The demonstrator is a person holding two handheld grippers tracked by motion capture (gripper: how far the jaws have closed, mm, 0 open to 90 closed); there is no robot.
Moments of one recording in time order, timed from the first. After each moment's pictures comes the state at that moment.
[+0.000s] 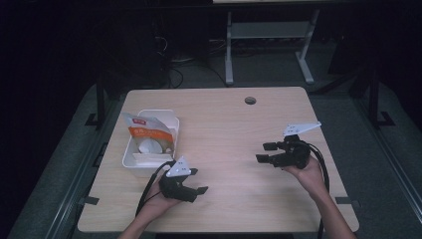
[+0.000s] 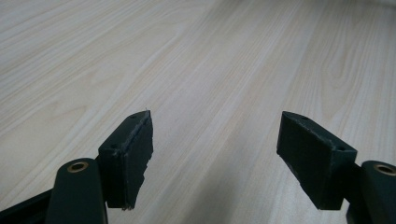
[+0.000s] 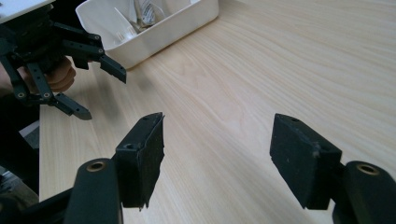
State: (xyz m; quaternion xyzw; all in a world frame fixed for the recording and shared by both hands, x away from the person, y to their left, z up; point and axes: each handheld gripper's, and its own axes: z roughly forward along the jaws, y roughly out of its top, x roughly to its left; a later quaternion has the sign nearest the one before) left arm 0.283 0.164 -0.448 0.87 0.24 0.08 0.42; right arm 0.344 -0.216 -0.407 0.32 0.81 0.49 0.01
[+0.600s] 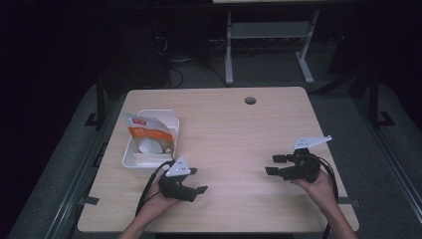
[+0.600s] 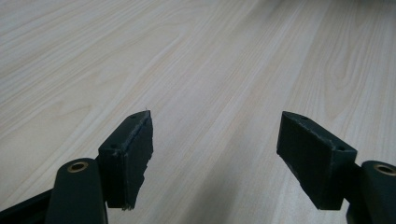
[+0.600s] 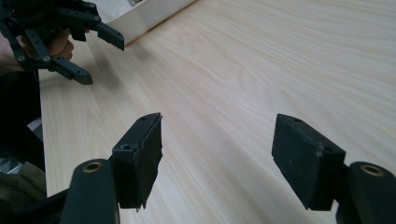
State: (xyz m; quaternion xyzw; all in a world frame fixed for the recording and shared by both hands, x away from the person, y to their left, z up) left arm 0.284 0.166 -0.447 0.87 0.25 0.09 0.42; right arm 0.316 -0.240 -0.429 0.35 0.81 0.47 0.00
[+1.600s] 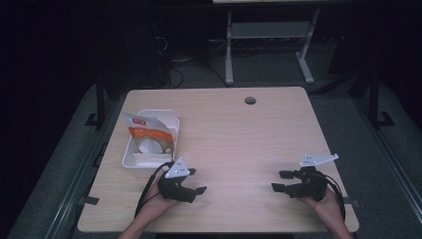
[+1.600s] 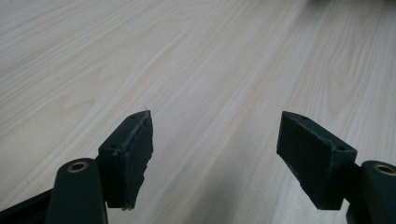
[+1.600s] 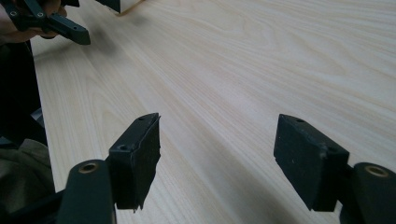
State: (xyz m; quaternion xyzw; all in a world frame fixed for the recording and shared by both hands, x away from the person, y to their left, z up) left arm 0.280 0.168 -0.450 0.87 0.25 0.09 0.42; right arm 0.279 -0.252 -0.456 0.37 0.81 0.46 0.00
